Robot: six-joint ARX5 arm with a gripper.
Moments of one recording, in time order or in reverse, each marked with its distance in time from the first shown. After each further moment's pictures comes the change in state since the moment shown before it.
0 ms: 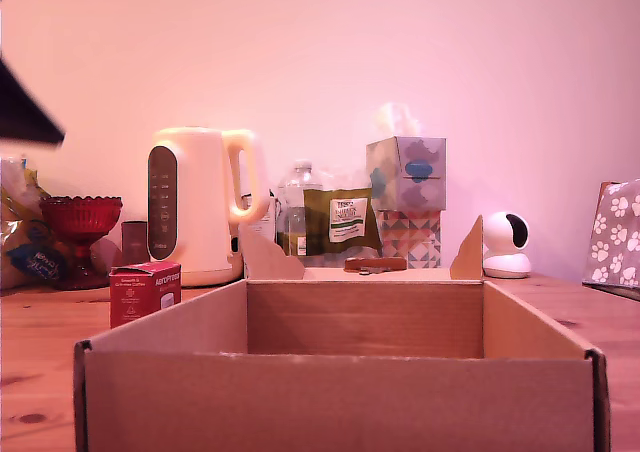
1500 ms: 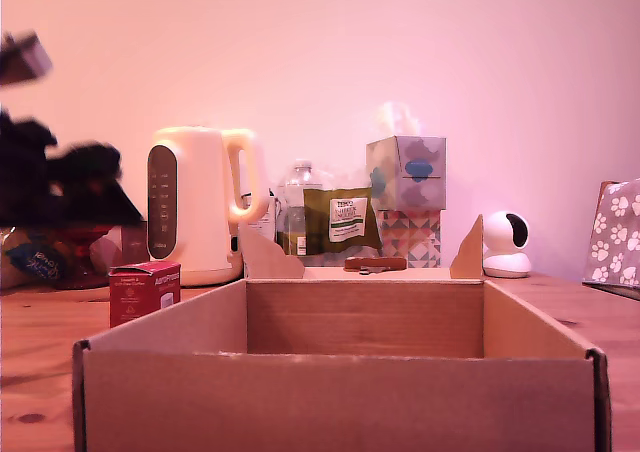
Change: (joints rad) arm 0.043 0.697 0.000 0.695 -0.096 0.094
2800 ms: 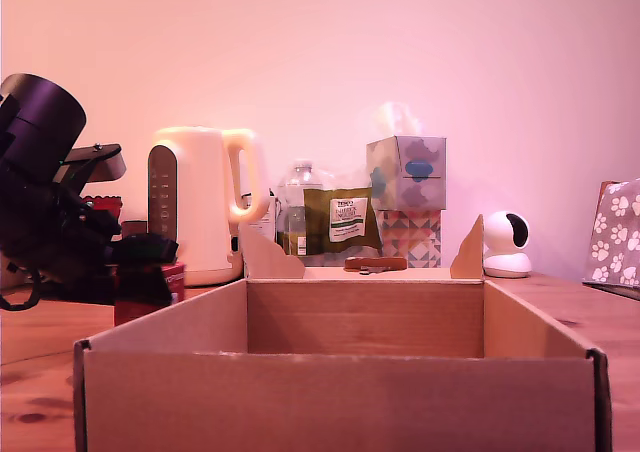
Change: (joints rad) arm -0.005 0.385 0.245 -0.055 -0.037 -0.008
